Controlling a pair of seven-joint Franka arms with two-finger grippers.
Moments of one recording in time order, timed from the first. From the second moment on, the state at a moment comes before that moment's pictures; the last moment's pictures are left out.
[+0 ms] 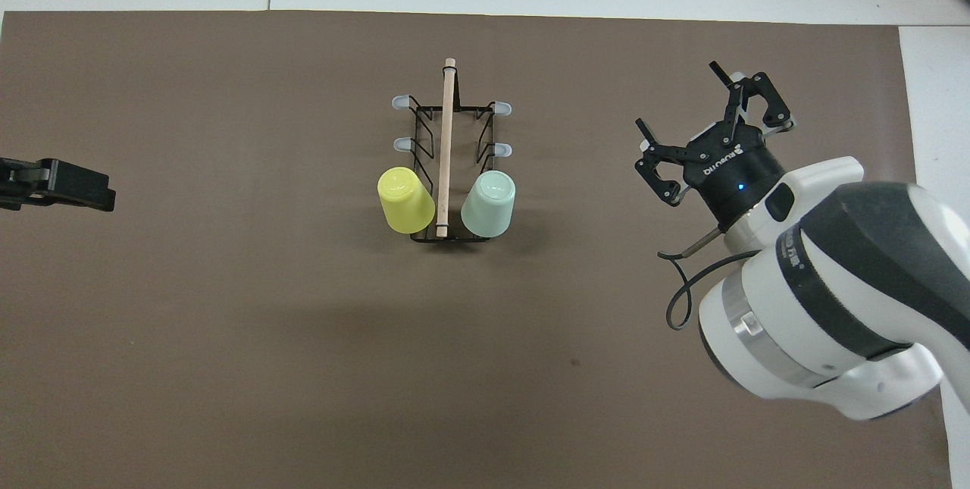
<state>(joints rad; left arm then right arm) -0.10 -0.04 0.03 -1.57 -0.01 1.52 0.01 0.22 -0.01 0.19 -1.95 2.19 3.22 -2.77</state>
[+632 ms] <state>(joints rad) -0.10 -0.04 0.03 -1.57 -0.01 1.52 0.01 0.22 0.01 0.19 -1.95 1.77 3.16 -2.58</state>
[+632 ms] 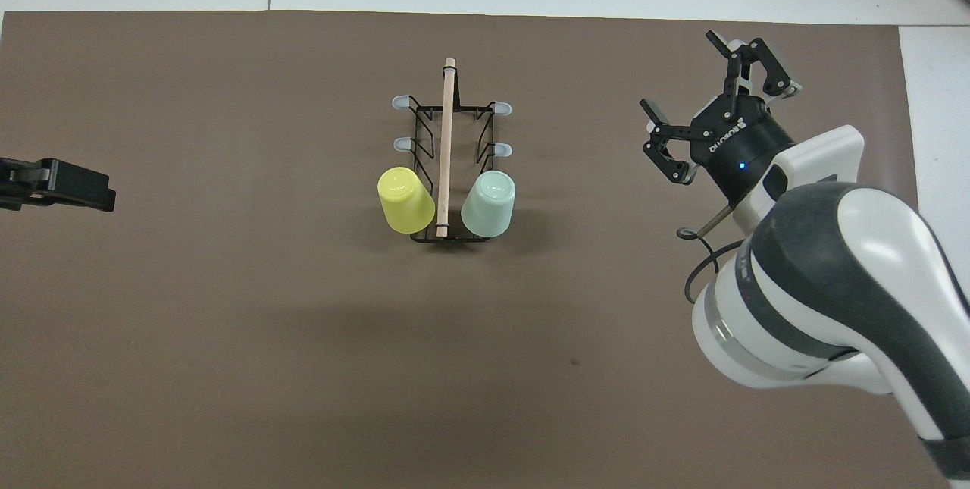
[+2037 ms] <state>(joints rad) -0.10 -0.04 0.03 -1.57 -0.01 1.52 0.01 -0.18 0.00 0.17 -1.91 0.21 2.15 -0.75</state>
